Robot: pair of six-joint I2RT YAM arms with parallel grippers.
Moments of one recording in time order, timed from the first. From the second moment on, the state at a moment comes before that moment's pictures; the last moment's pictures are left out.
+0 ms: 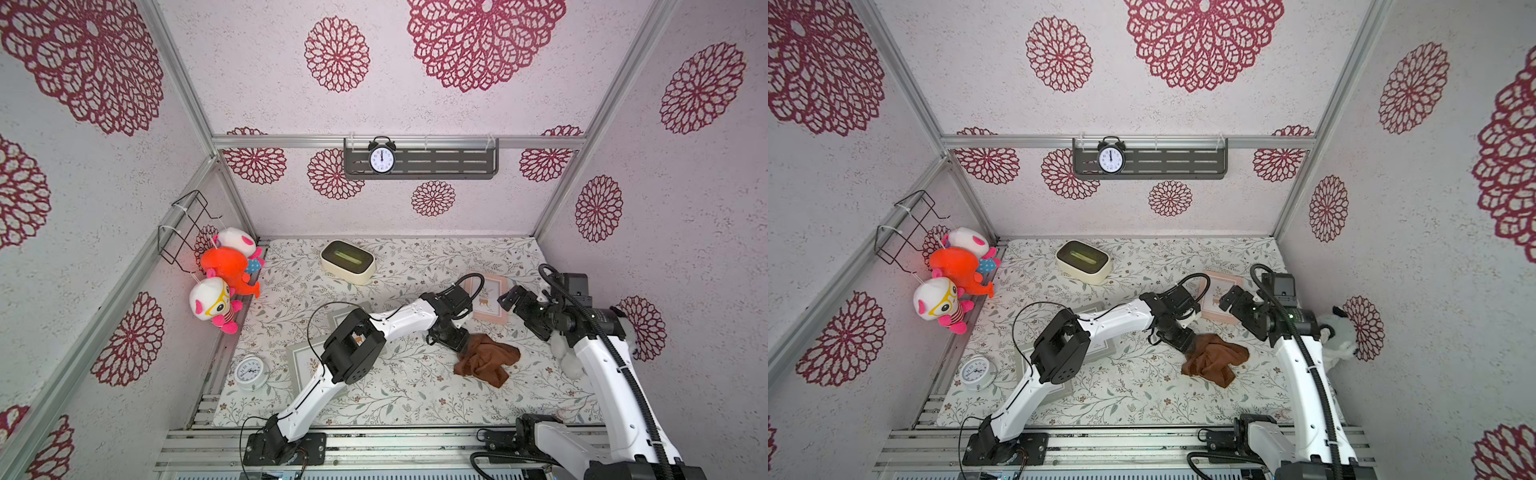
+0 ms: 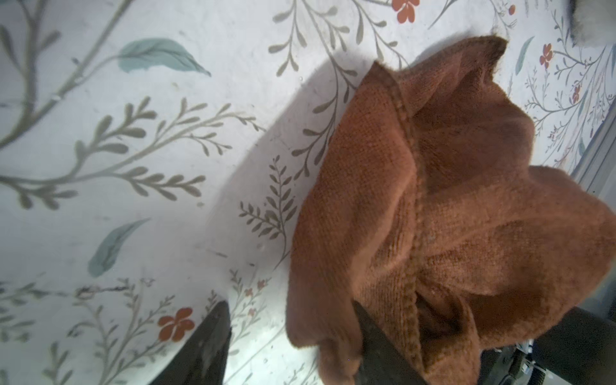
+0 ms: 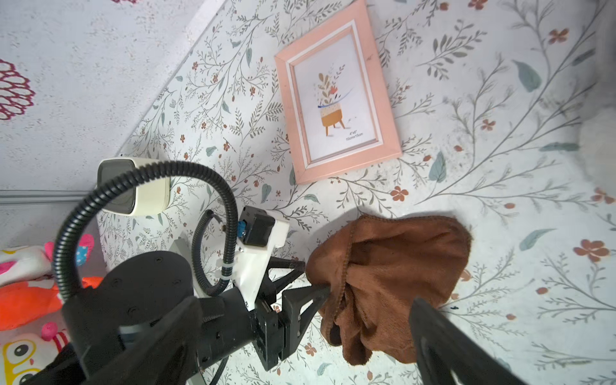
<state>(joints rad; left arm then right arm) -0.96 2.38 1.94 -0.74 0.32 -0.31 -0.04 1.04 1.09 -0.94 -0.21 0.61</state>
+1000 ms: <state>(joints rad) -0.74 1.85 1.36 -0.31 0.31 -0.50 -0.12 1.83 1.14 -0.36 -0.13 0.52</state>
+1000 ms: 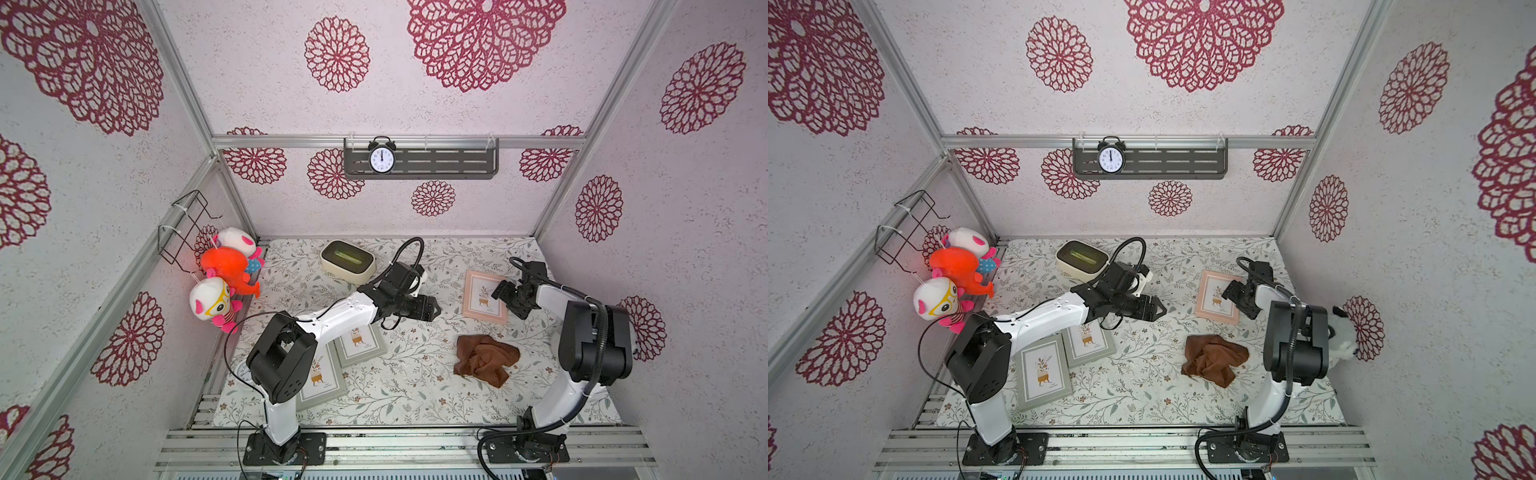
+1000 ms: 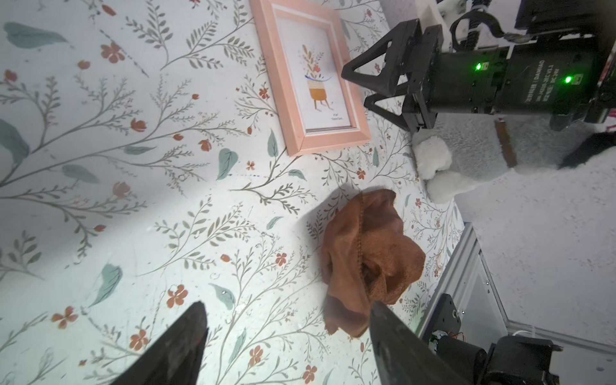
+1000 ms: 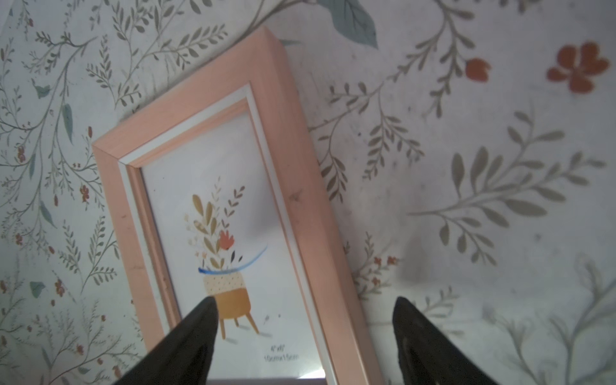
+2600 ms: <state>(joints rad) -0.69 1.75 1.22 -0.27 0.25 -0.53 0.32 1.88 1.10 -0.16 -0.24 0.57</state>
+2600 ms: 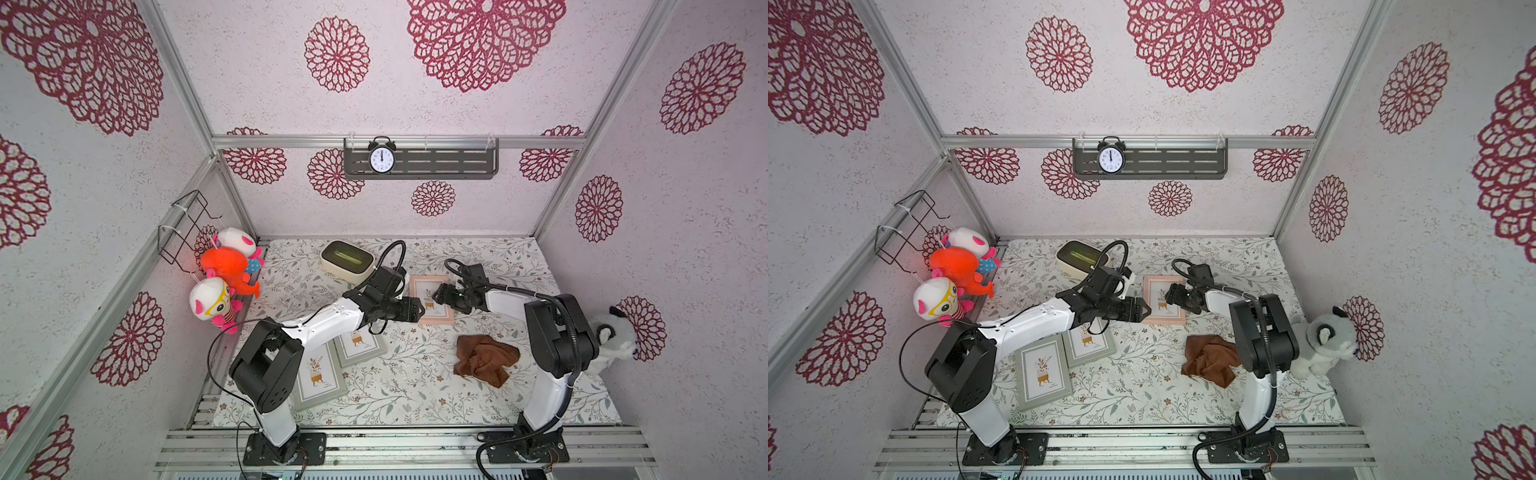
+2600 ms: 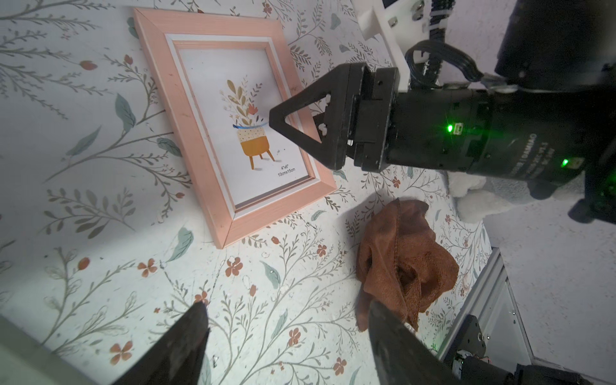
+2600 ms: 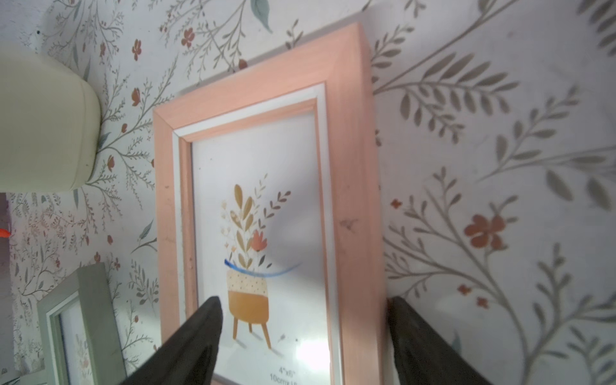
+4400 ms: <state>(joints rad) -0.60 2.07 1.33 -0.29 0.25 -0.66 0.39 1.76 0.90 -0.10 -0.26 0.63</state>
